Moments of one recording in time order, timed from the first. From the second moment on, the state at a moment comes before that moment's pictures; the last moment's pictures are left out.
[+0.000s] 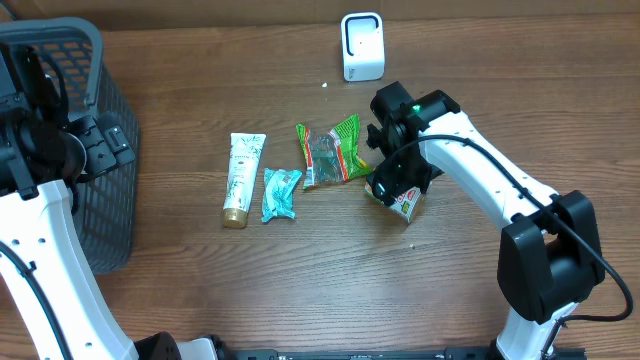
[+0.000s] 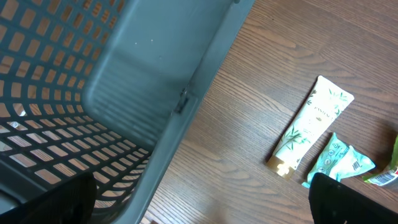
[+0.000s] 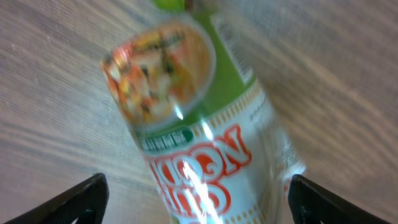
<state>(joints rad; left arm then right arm) 0.32 1.52 2.04 -1.63 -0.19 -0.18 0.48 1.93 1.55 -1.20 -0.01 -0.09</state>
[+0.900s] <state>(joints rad) 0.32 1.52 2.04 -1.63 -0.19 -0.18 0.63 1.94 1.49 -1.06 0.25 -0.08</state>
